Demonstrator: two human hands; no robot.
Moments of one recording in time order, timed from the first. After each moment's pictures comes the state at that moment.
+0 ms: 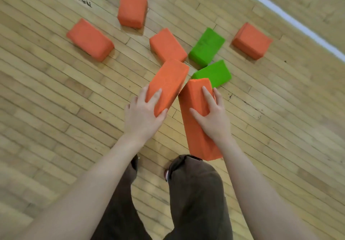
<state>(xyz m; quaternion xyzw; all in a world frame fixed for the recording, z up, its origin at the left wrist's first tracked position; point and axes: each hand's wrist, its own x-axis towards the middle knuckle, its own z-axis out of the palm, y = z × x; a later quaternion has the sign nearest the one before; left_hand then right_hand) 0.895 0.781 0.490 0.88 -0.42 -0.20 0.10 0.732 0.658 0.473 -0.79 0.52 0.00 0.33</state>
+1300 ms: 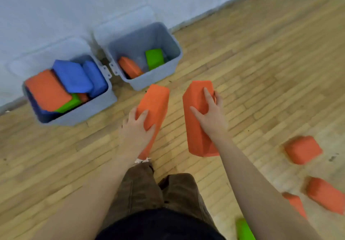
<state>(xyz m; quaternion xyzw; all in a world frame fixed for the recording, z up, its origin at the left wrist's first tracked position) 0.386 1.126 0.675 0.76 0.61 -0.02 0.22 0.608 1.069 0.677 -0.86 -0.39 0.25 0.21</state>
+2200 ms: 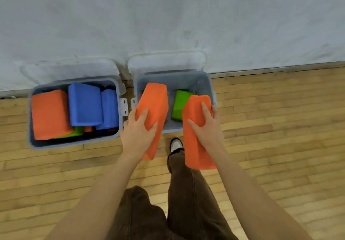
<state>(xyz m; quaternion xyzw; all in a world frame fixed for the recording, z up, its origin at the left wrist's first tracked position) 0.462 1.538 0.601 0.58 0.77 0.06 0.27 0.673 1.544 0.593 -0.78 -0.53 0.32 0.10</state>
